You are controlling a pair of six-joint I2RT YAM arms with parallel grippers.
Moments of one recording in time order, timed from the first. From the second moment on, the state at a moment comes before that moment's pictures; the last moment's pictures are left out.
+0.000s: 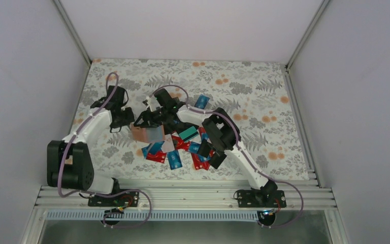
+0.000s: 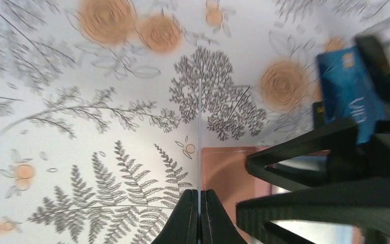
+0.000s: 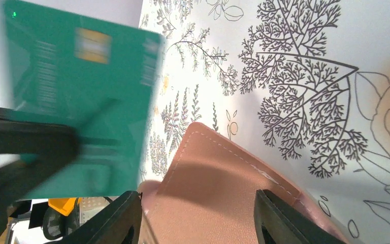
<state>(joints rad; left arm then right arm) -0.09 1.45 0.95 -0.70 -0.01 -0.39 0.83 2.58 1.98 -0.11 -0.91 0.73</state>
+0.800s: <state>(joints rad) -0.09 1.30 0.77 -0.70 0.16 -0.44 0.82 2.58 2.00 -0.14 -0.88 0.70</state>
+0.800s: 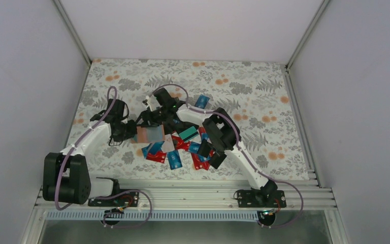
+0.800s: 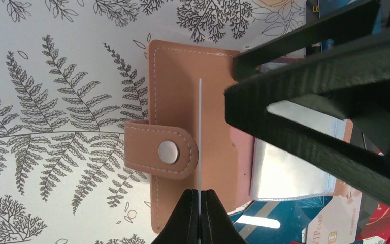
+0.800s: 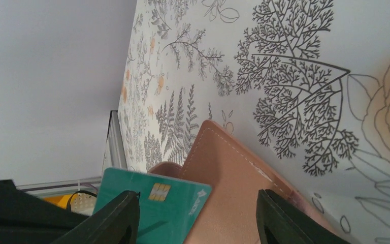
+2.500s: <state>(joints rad) -0.10 1.41 0.77 -0.60 0.13 -0.45 0.76 2.27 1.54 -0.18 -0.86 0.56</state>
